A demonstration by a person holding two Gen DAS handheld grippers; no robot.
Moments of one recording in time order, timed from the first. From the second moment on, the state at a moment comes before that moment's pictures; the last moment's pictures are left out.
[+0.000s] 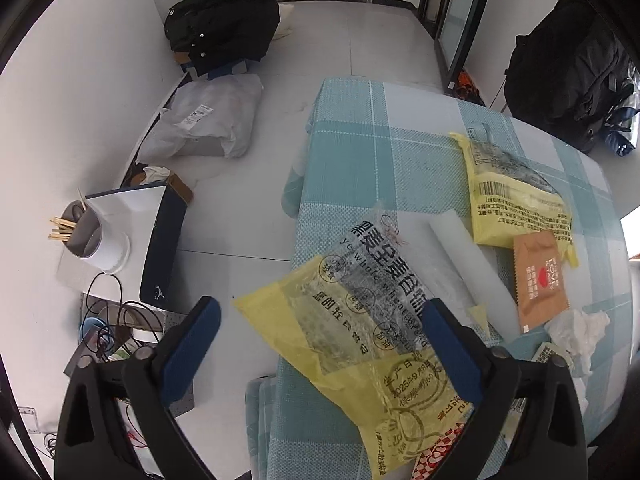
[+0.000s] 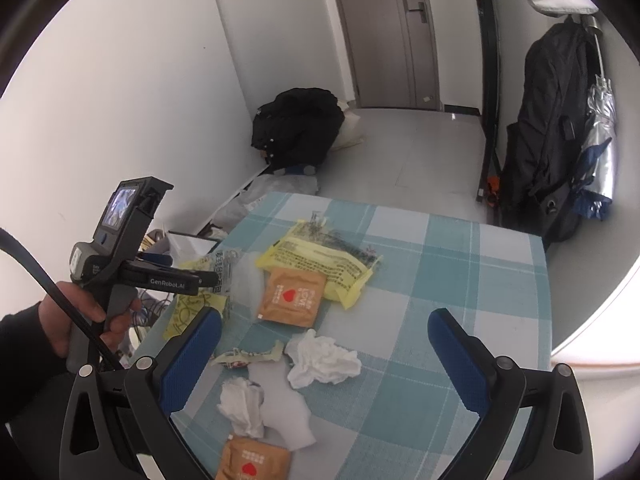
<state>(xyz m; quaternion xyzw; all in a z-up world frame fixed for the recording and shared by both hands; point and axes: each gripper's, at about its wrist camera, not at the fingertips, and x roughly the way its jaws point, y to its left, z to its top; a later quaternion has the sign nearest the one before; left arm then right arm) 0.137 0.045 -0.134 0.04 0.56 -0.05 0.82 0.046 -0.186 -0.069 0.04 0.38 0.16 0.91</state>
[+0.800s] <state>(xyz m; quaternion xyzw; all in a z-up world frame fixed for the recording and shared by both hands) 0.141 0.047 -0.108 -0.01 0.52 -0.05 0.86 0.025 -0.185 -0.070 0.00 0.38 0.12 0.92</state>
